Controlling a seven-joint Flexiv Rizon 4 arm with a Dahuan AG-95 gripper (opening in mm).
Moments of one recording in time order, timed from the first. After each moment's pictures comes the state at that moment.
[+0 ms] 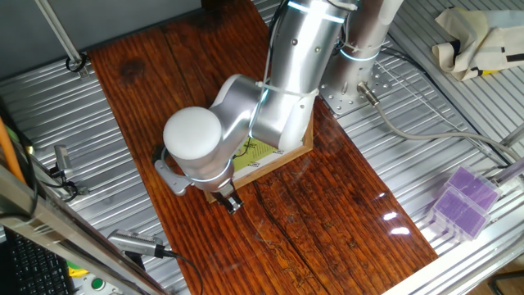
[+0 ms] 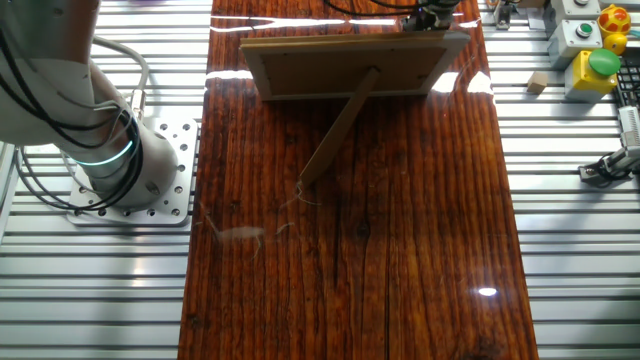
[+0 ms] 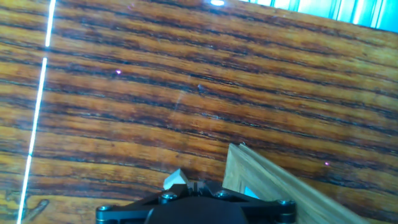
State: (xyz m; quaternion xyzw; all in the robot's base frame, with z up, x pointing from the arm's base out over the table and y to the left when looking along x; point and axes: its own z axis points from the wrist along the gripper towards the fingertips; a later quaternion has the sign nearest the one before) arm 0.538 0.213 0.027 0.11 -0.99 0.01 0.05
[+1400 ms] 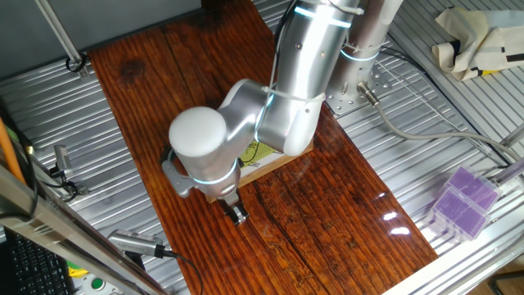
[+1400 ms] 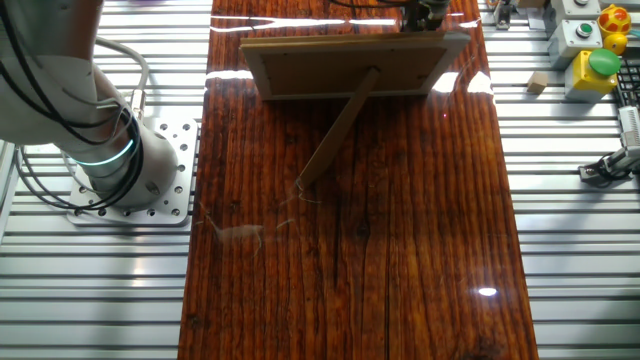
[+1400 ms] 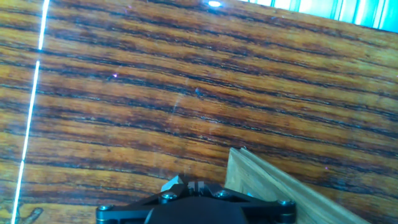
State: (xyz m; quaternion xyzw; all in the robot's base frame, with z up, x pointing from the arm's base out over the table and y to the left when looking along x) arm 0.534 0.257 0.031 0.03 -1.00 -0.05 0.04
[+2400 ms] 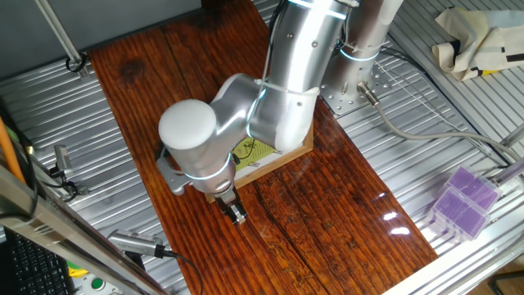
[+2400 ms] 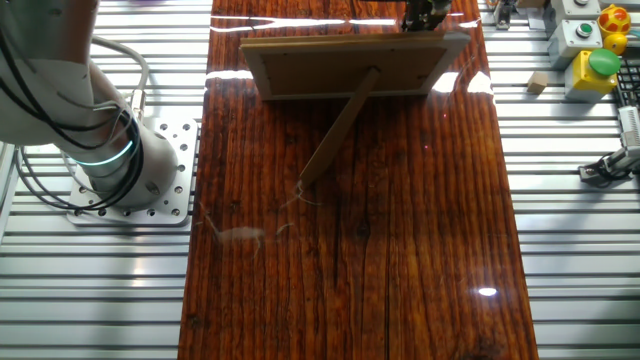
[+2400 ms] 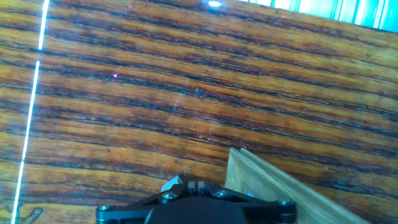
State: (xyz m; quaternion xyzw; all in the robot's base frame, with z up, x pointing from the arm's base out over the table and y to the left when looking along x) arm 0.541 0.251 0.050 0.07 -1.00 -0.04 0.05
